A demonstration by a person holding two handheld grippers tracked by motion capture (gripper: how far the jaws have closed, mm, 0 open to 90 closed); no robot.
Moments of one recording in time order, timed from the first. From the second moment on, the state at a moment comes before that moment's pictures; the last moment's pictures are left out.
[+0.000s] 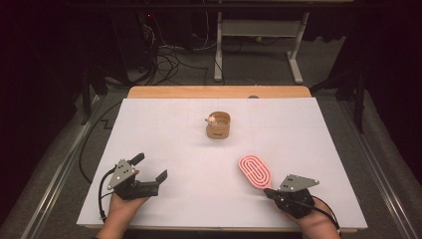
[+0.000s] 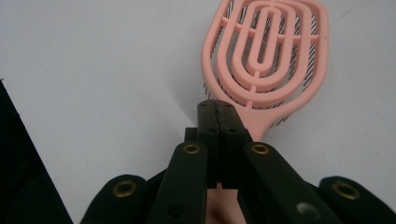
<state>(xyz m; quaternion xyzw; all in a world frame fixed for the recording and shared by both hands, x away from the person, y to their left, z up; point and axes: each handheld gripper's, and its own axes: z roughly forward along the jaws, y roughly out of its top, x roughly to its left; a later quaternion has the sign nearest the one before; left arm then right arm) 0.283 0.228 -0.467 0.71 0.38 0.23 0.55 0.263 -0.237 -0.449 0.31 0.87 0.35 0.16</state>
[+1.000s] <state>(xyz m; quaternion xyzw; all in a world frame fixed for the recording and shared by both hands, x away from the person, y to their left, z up) 0.284 0.224 -0.469 0.72 0.37 0.23 0.55 0.268 -0.273 -0.439 0.43 0.75 0.44 0.24</state>
